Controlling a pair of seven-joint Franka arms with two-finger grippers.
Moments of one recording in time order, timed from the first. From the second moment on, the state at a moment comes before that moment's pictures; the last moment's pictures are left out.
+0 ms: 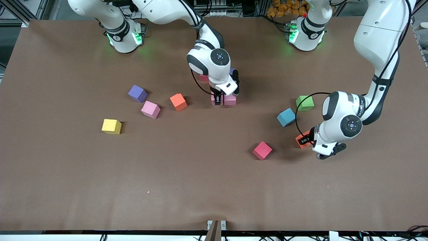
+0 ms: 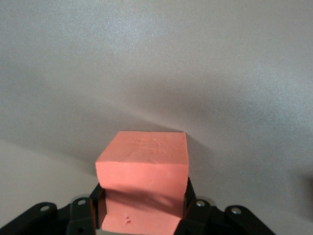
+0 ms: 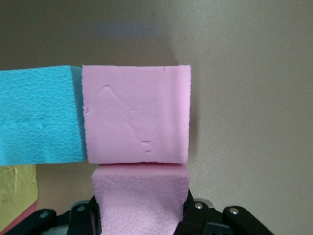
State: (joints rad) left arm 0.07 0.57 -0.24 -1.85 0.12 2.28 -0.66; right arm 0.91 0.64 0.05 -1.74 -0.06 2.34 -0.59
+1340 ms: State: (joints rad) left arm 0.05 0.56 -0.34 -1.74 0.12 2.21 -0.68; right arm 0.92 0.66 0.05 -1.72 -0.06 2.34 -0.52
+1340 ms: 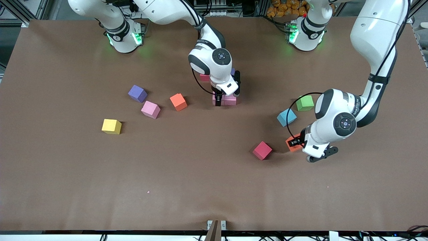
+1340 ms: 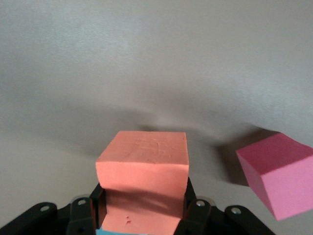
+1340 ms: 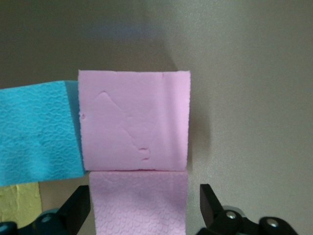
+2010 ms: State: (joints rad) left arm 0.03 0.52 -0.42 -1.71 0.12 2.14 -0.97; right arm 0.92 0.60 0.05 -1.70 -0.06 2.25 -0.52
